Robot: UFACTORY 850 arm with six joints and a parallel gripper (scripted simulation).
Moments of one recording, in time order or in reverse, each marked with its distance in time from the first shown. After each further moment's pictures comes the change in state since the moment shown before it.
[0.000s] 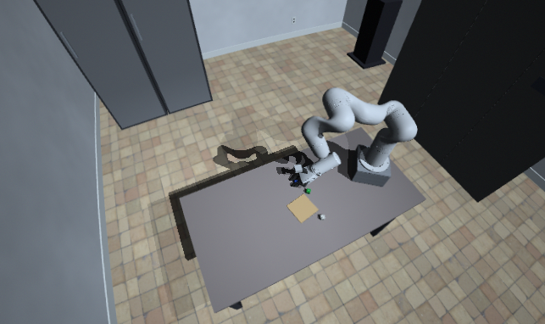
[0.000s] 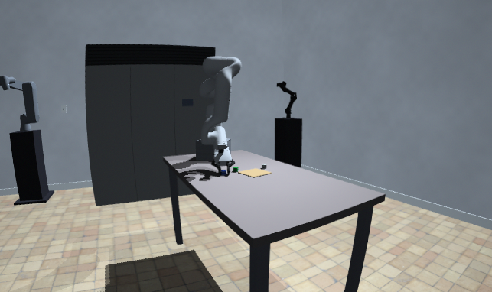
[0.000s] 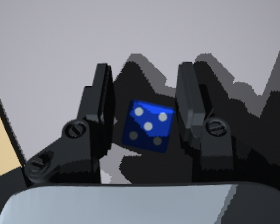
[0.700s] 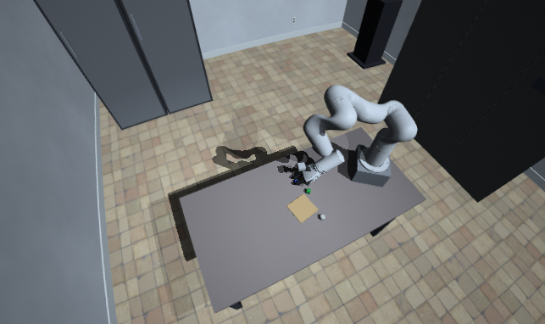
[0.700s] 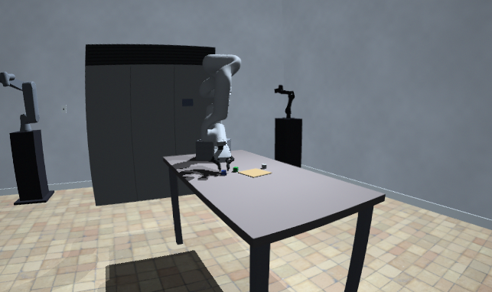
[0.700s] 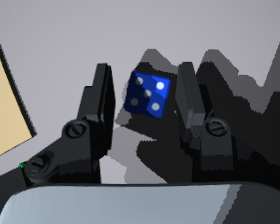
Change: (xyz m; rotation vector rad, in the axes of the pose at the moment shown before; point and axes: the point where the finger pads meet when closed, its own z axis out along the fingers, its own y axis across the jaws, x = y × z) arm 0.000 0.000 -0.025 0.000 0.000 0.000
